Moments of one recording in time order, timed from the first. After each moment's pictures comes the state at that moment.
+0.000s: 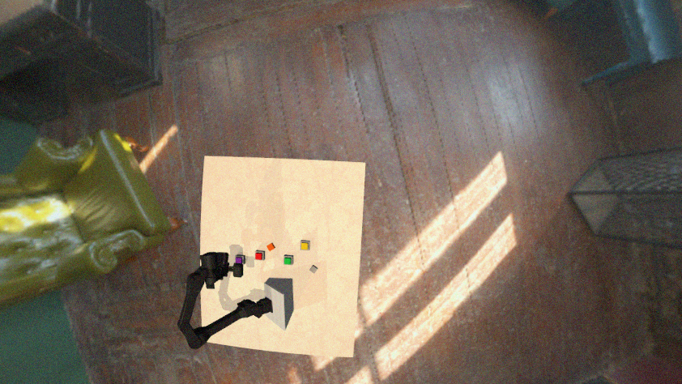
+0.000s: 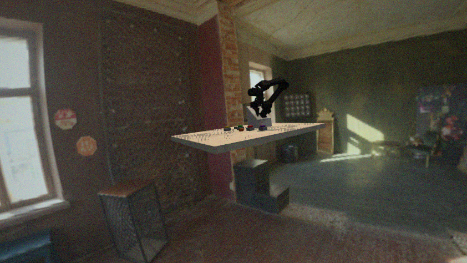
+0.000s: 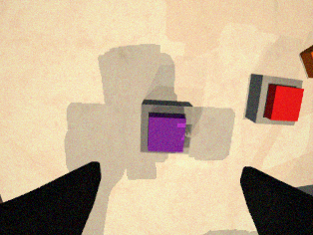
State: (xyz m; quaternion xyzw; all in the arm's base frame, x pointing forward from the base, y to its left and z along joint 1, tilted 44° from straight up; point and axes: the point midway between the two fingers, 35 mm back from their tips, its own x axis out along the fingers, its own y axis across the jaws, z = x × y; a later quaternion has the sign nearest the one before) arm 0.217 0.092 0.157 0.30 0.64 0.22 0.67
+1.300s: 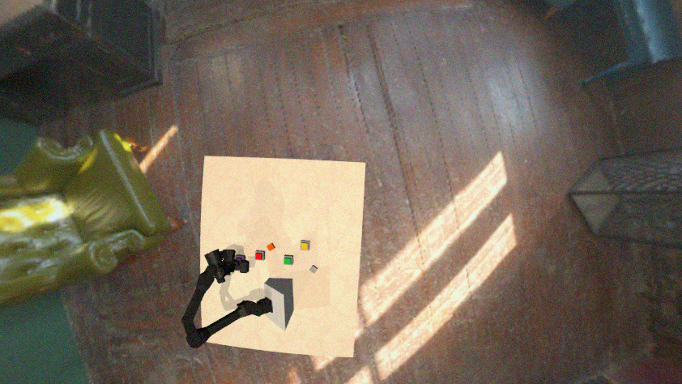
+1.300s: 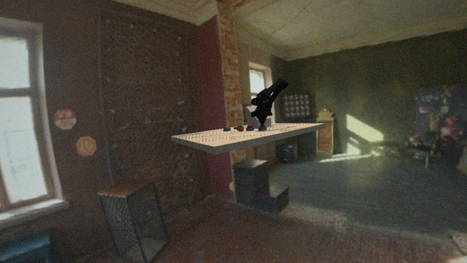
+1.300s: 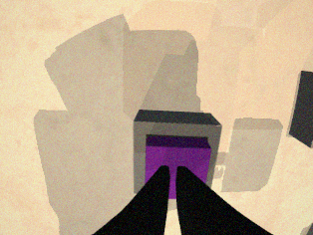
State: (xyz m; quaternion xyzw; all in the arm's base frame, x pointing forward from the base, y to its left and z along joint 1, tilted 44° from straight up) arm 0.217 0.144 0.108 0.31 0.64 0.23 0.66
